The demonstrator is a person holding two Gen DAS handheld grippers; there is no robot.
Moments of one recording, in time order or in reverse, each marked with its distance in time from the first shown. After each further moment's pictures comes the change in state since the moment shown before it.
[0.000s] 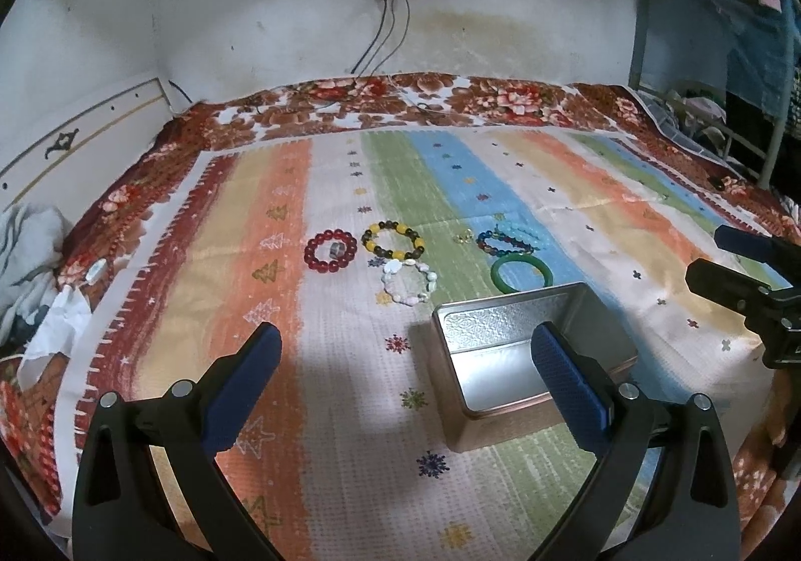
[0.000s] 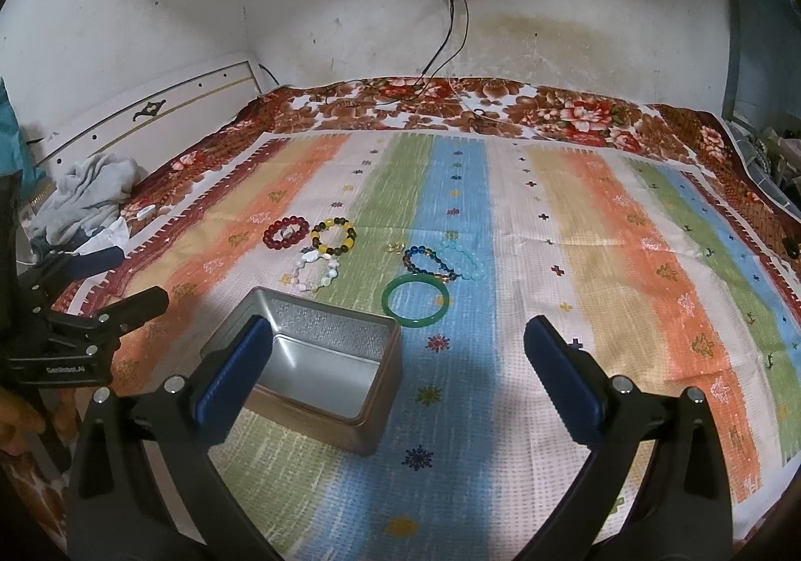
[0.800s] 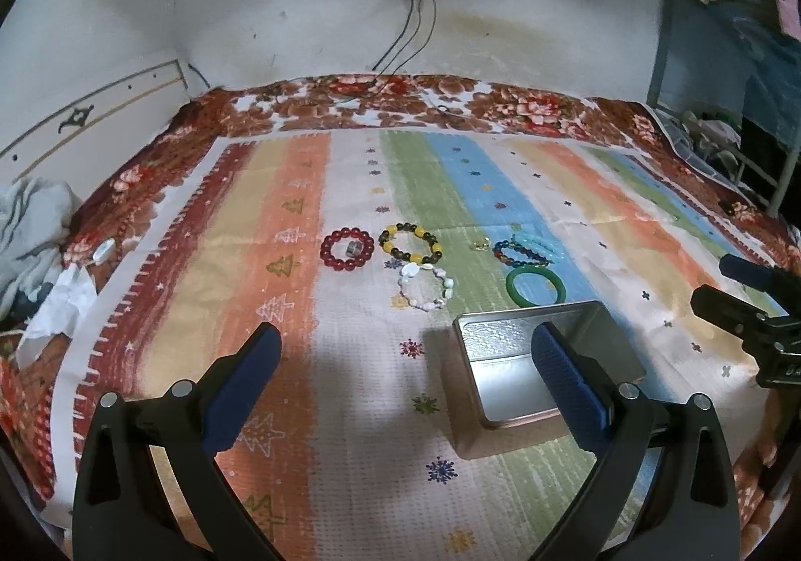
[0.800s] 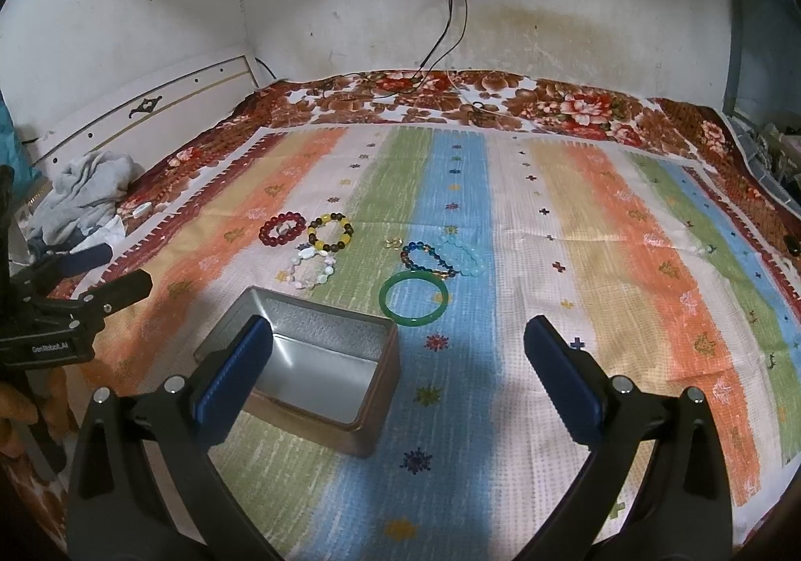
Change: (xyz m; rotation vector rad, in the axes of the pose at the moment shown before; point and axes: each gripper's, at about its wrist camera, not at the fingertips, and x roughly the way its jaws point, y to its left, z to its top) left arm 0.000 0.014 0.006 -0.081 0.003 0.019; right arm 0.011 -0.003 0.000 0.011 0.020 0.007
